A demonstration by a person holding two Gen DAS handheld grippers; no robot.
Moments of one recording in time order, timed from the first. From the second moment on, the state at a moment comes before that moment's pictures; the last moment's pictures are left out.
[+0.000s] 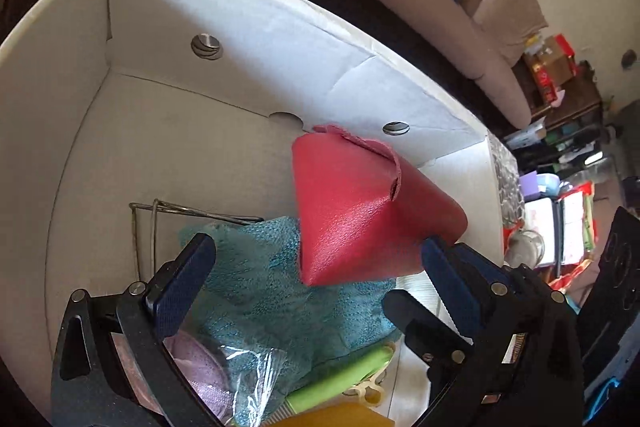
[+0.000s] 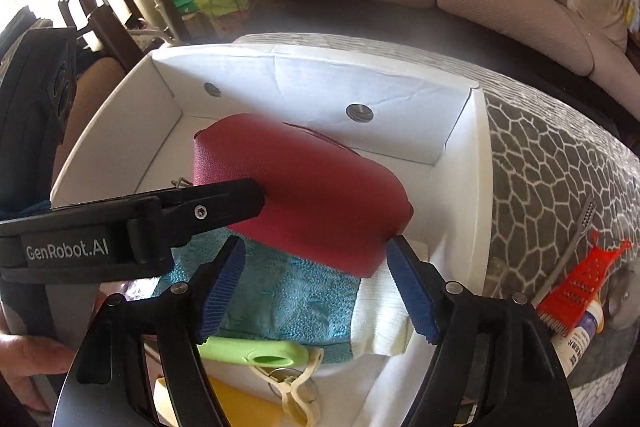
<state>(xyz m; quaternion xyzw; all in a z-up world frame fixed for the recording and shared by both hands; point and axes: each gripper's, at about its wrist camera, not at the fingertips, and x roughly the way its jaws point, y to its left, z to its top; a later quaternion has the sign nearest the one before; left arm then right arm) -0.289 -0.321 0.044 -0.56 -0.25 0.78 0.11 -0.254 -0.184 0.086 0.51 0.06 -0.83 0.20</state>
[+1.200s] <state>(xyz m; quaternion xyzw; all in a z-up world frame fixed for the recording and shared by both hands) -0.201 -0.430 0.101 -0.47 -0.38 0.78 0.15 -0.208 -0.277 0.036 0.32 0.52 -0.74 0.28</state>
